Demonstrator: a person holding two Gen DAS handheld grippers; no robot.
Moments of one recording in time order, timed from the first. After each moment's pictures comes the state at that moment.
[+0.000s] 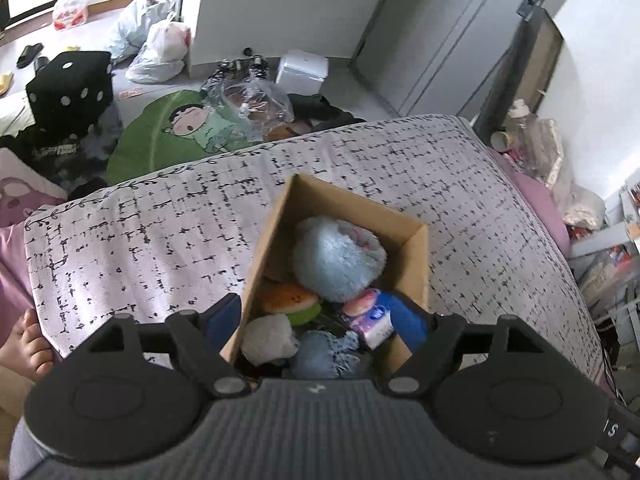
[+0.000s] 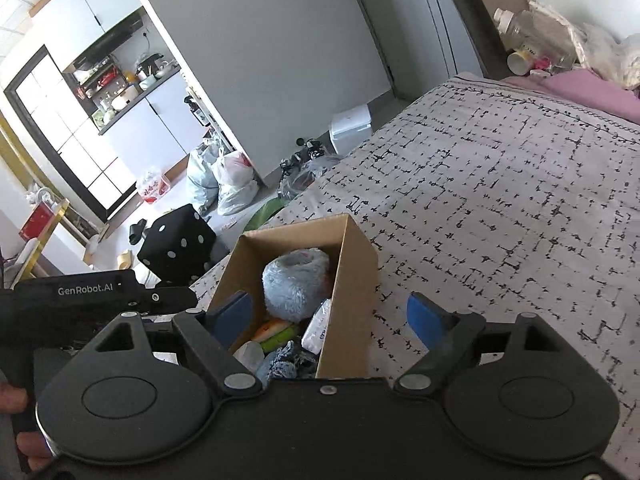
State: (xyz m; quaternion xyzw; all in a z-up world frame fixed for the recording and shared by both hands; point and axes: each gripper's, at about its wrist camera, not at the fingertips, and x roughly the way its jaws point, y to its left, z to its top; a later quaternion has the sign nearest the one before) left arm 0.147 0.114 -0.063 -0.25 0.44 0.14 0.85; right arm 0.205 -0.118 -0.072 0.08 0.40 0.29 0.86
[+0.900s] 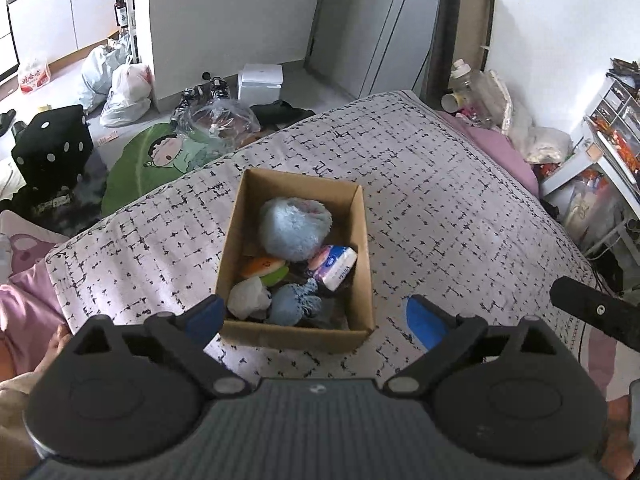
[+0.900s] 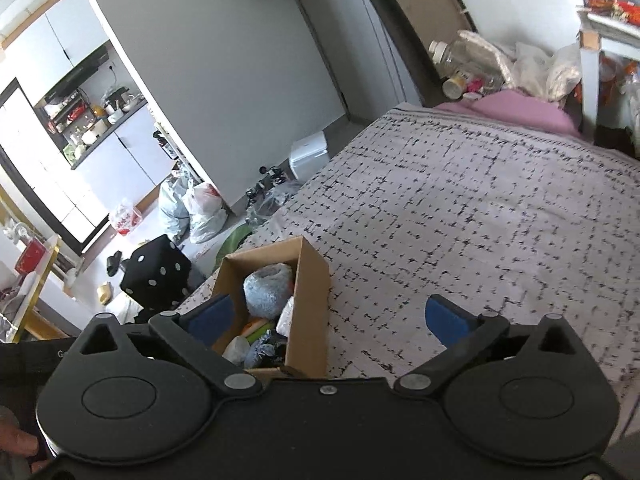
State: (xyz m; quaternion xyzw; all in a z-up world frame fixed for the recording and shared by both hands) left arm 0.101 0.050 -0.009 -0.15 0.45 0.10 0.87; right arm 0.151 -0.185 -0.007 0.09 0.38 0.22 0.89
